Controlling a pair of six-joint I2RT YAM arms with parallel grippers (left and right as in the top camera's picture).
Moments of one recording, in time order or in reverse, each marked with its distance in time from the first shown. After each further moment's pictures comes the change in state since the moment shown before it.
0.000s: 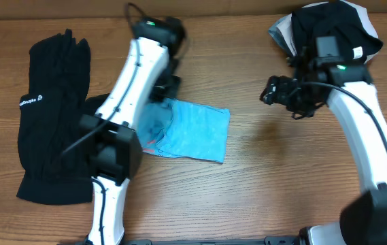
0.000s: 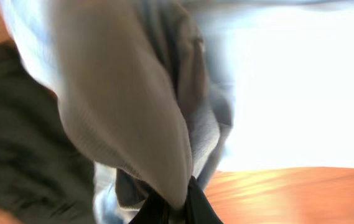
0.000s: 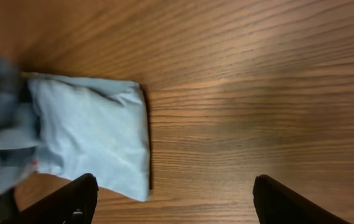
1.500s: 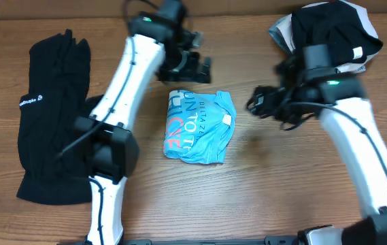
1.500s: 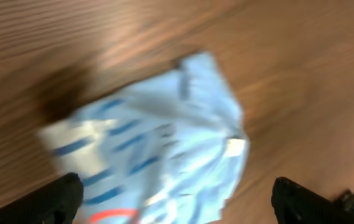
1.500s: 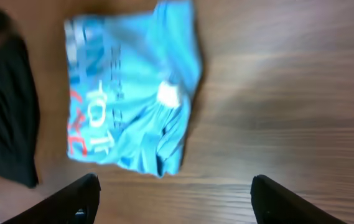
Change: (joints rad) left arm 0.066 0.000 0.064 0.268 0.468 -0.056; right arm 0.157 -0.071 -0.079 0.020 -0.036 0.042
